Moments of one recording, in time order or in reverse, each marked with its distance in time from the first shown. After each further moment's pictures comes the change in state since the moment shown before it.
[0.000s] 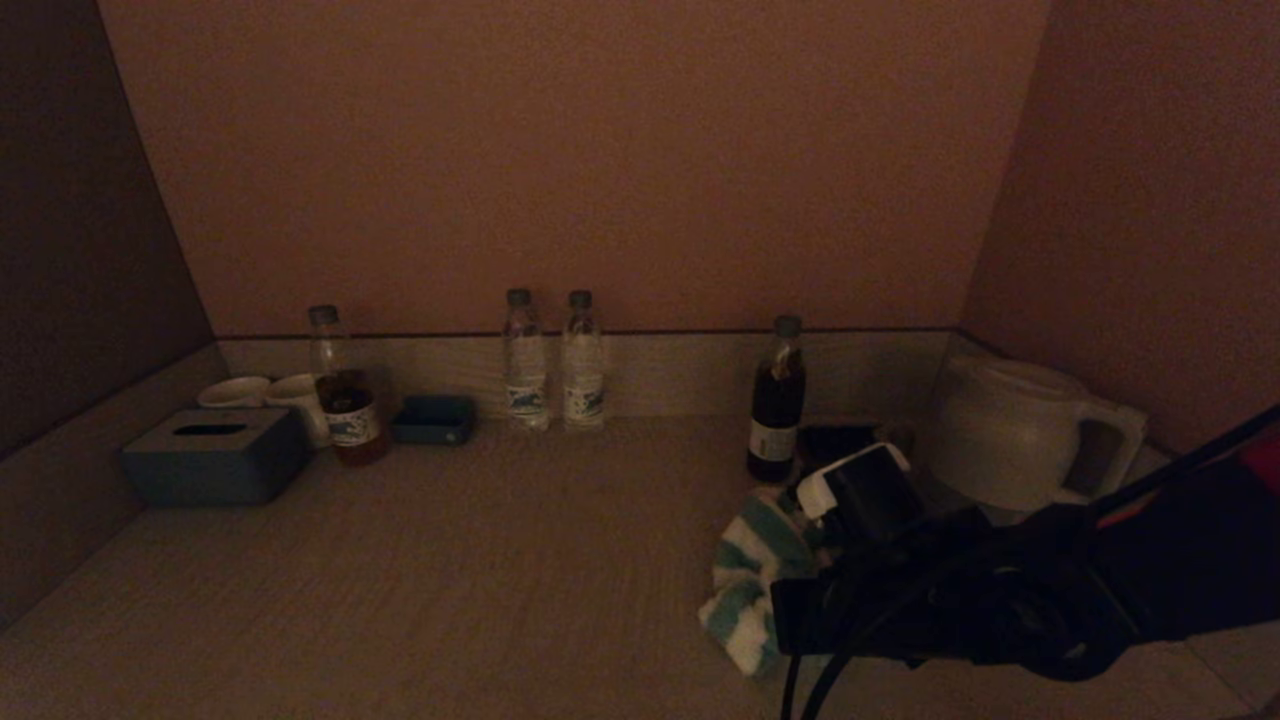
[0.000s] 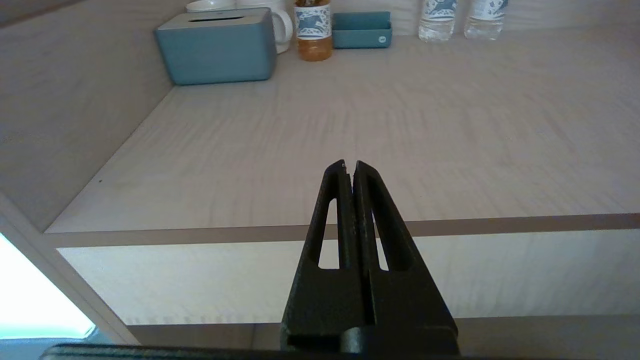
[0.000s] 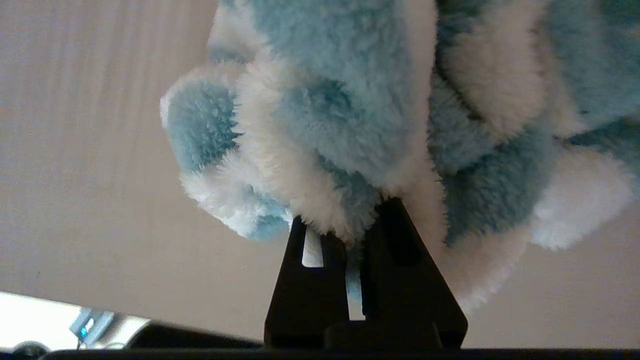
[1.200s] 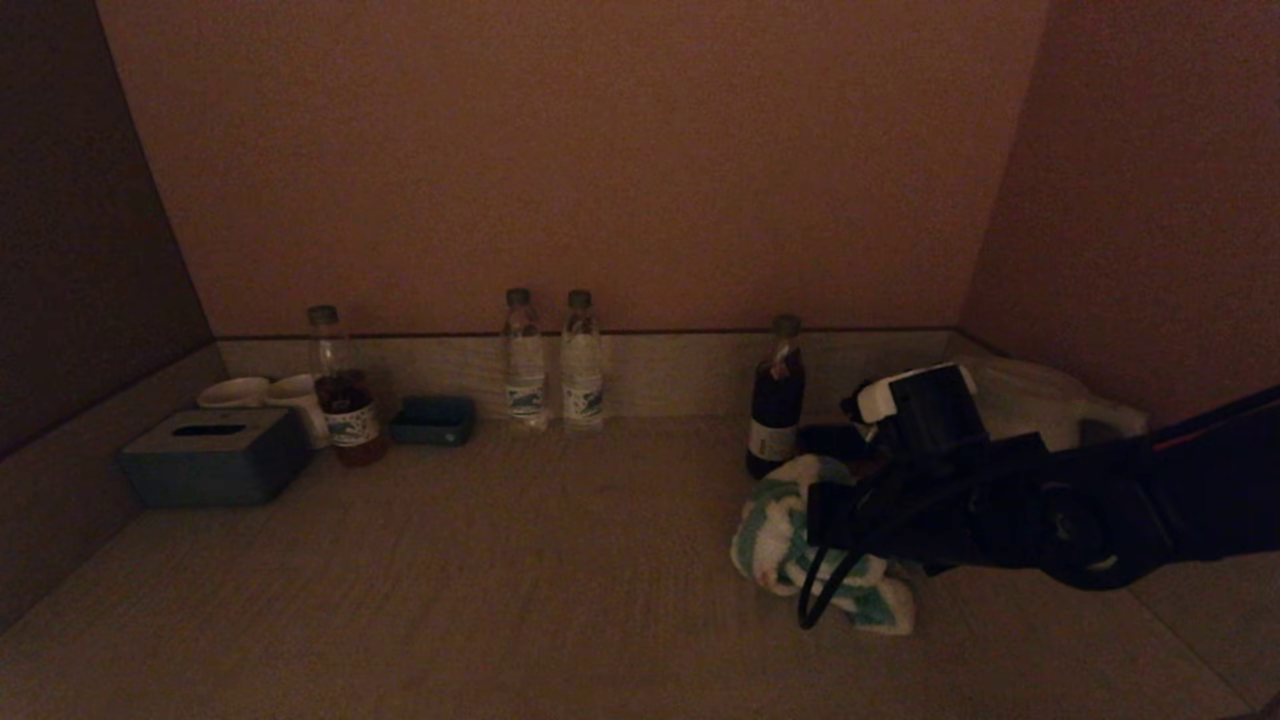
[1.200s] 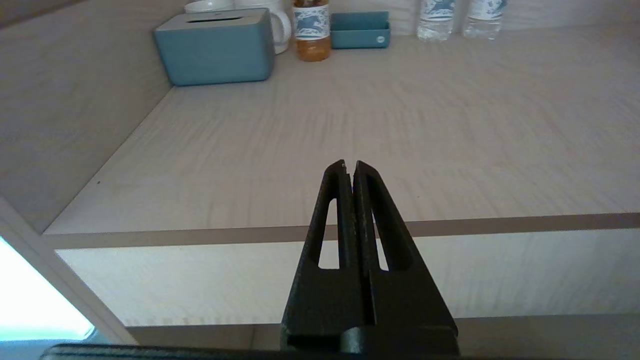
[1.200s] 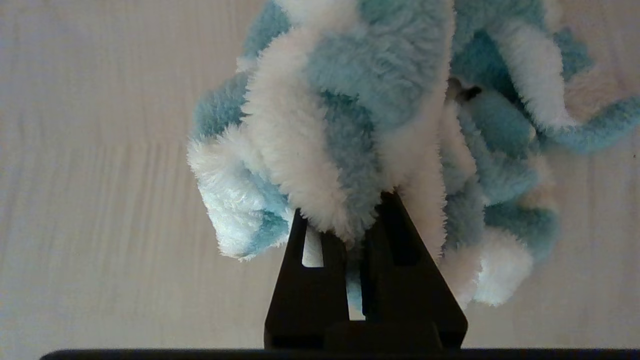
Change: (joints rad) left arm 0.000 0.000 0.000 0.000 0.000 0.000; right arm -0.151 -0.020 -0.122 -0.053 0.008 -0.018
